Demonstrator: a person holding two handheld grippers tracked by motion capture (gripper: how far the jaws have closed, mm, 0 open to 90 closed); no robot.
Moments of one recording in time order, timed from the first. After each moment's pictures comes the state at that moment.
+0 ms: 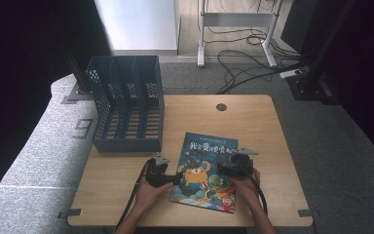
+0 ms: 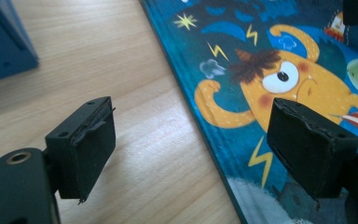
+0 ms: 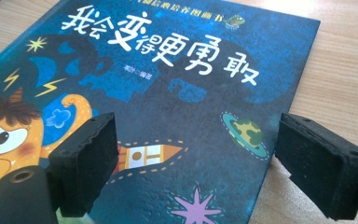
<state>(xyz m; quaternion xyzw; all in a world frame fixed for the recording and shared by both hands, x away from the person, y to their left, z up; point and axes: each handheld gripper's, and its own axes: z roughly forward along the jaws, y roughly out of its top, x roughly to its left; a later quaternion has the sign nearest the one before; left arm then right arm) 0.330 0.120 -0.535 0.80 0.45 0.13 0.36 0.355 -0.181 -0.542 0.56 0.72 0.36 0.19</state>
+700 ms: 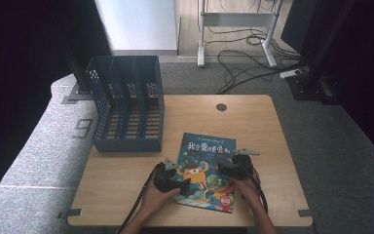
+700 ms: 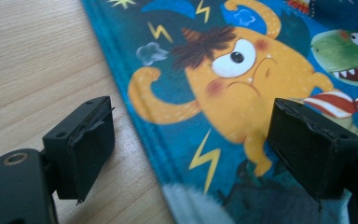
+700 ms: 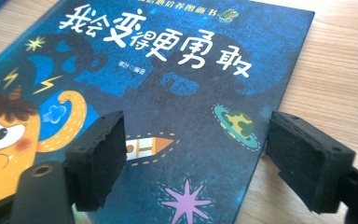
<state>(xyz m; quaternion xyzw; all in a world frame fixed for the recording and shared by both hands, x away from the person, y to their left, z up) 0.321 0.099 -0.543 0.82 0.43 0.11 0.35 0.355 -0.184 -0.545 0.56 0.72 0.37 0.17</state>
